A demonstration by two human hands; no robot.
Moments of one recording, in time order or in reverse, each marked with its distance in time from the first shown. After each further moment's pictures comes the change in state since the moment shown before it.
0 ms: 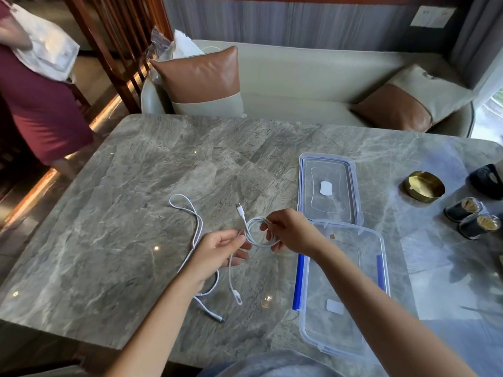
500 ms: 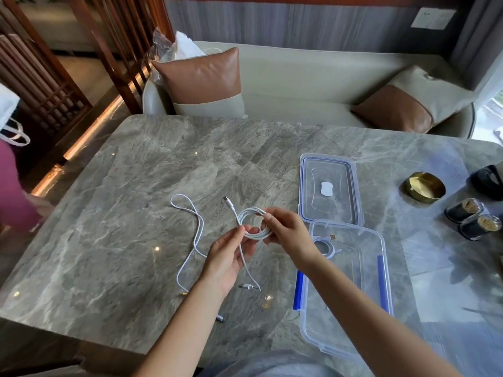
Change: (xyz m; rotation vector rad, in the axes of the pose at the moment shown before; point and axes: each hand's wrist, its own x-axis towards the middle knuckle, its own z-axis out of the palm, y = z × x) left_hand 0.009 -0.012 0.031 -0.668 0.179 -0.052; right_hand -0.008 -0.005 0.025 0.719 0.168 -0.037
